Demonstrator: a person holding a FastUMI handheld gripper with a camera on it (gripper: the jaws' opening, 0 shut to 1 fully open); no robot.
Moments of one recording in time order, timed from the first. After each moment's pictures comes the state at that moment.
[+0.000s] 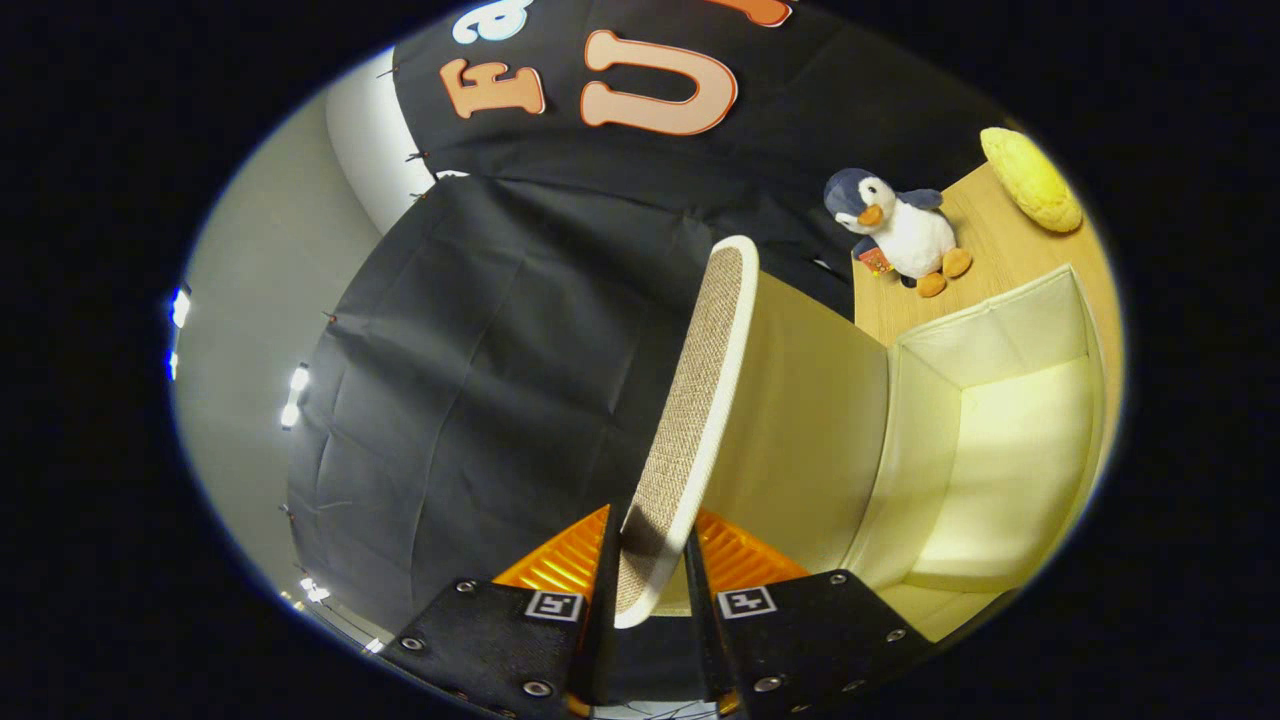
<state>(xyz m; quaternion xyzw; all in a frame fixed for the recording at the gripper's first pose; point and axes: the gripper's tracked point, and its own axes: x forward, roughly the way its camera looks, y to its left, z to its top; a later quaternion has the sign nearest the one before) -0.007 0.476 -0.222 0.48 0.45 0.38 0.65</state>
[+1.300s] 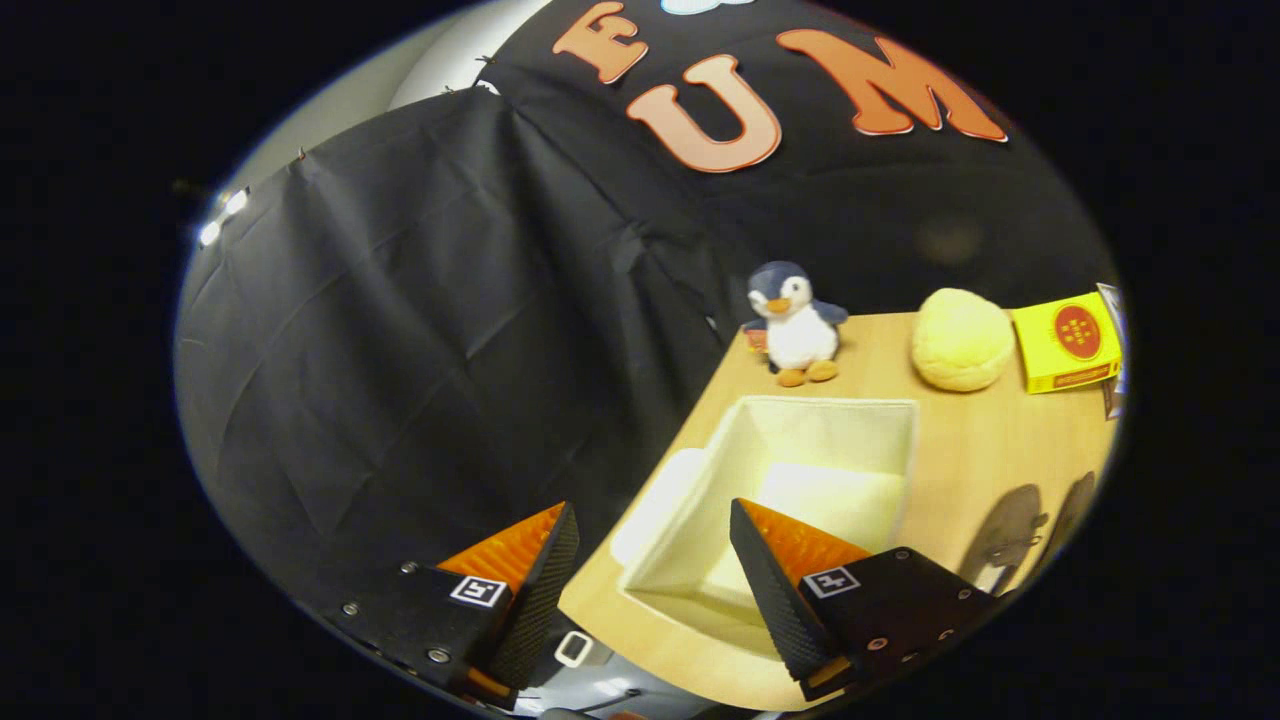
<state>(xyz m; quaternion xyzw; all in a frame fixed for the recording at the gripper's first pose) -0.021 0.360 -0.281 0.18 0.44 0.31 0.82</state>
